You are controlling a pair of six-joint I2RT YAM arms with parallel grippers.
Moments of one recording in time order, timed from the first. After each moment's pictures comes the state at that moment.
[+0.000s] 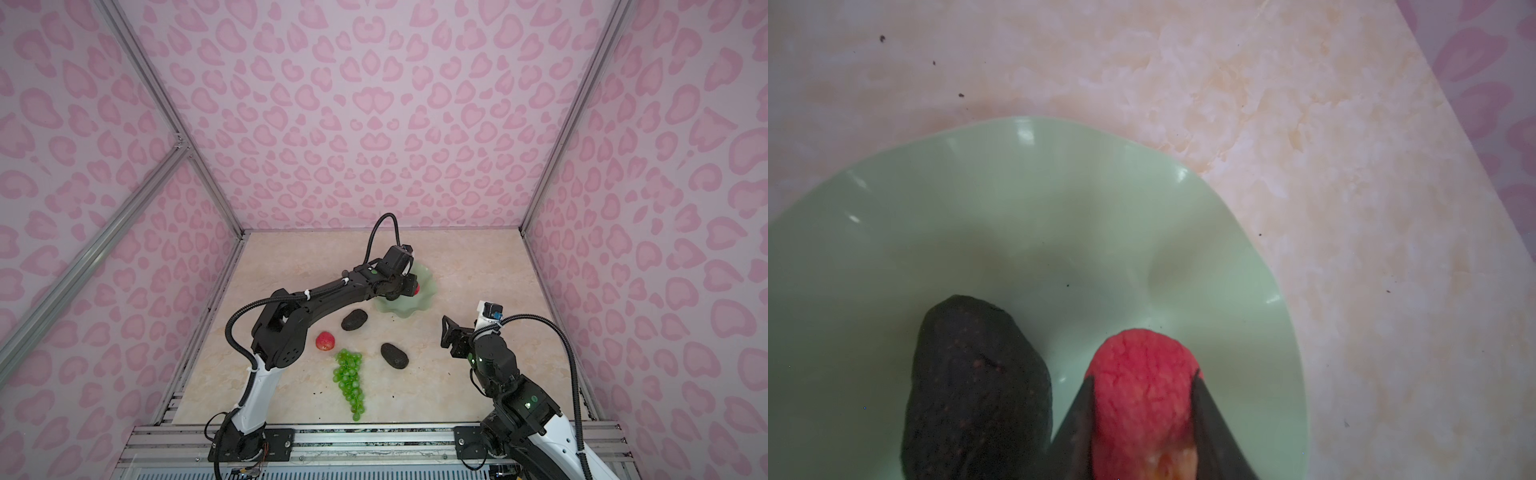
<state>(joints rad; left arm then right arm) -0.79 2.27 1.86 -0.44 -0.01 -0.42 0.63 0.42 0.46 -0.43 0.40 0.57</state>
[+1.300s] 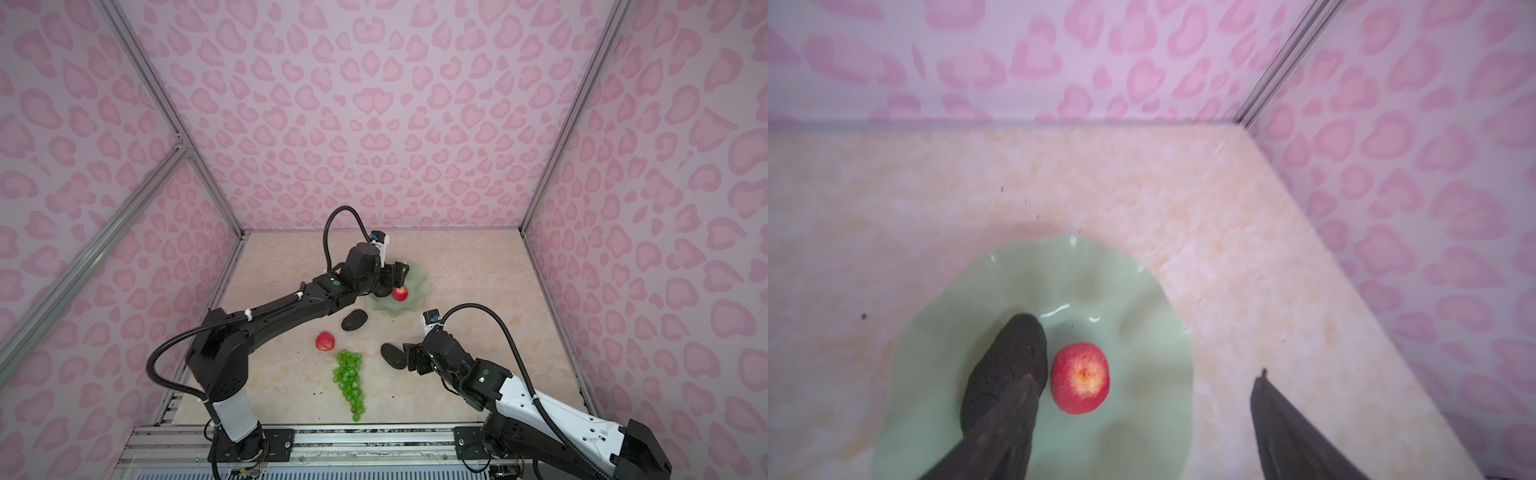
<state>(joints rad) -0.77 1.69 1.39 -0.09 -0.07 -0.46 0.90 0.86 0.47 -0.30 0.28 0.51</state>
